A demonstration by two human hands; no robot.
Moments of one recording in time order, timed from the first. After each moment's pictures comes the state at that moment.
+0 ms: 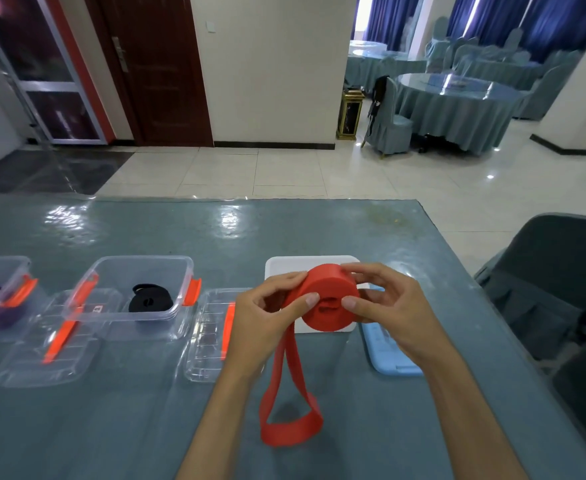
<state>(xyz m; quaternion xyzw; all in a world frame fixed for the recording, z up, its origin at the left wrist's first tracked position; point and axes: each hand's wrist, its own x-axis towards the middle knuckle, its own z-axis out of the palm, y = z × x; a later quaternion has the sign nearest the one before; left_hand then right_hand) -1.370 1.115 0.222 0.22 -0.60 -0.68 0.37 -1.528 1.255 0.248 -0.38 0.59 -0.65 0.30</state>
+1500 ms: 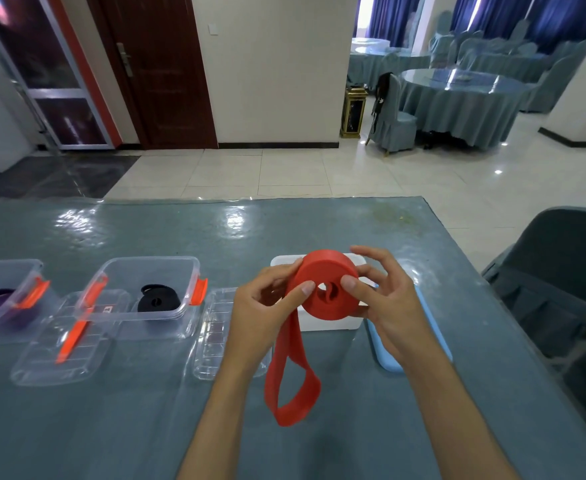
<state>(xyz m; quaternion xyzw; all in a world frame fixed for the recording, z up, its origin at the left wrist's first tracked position) -1.364 1.112 0.234 0.20 -0.62 -0.65 0.38 -1.507 1.240 0.247 -0.29 0.57 -0.71 0.29</state>
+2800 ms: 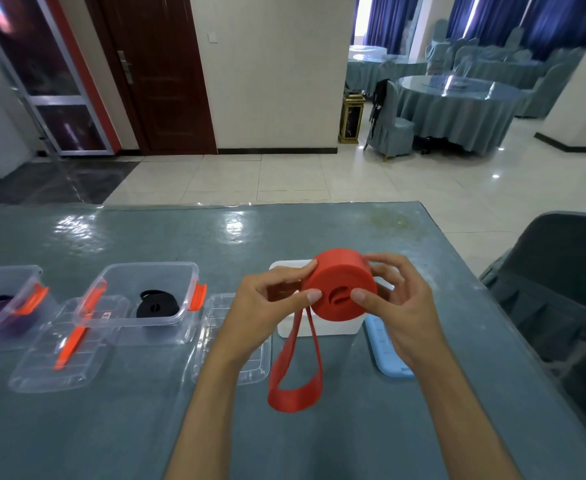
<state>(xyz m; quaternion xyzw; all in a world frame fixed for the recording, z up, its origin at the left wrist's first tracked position) -1.366 1.100 0.252 0.15 -0.65 -0.67 0.31 -1.519 1.253 0.244 -0.34 0.55 -0.73 0.21</state>
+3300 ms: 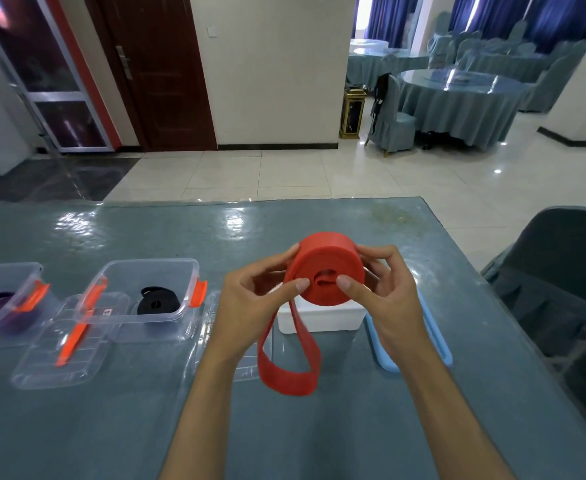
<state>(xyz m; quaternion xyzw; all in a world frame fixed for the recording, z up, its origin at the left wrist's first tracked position) -1.359 1.096 0.251 0.17 -0.65 -0.65 0.35 -1.507 1.234 0.246 -0.33 0.54 -0.74 0.20</state>
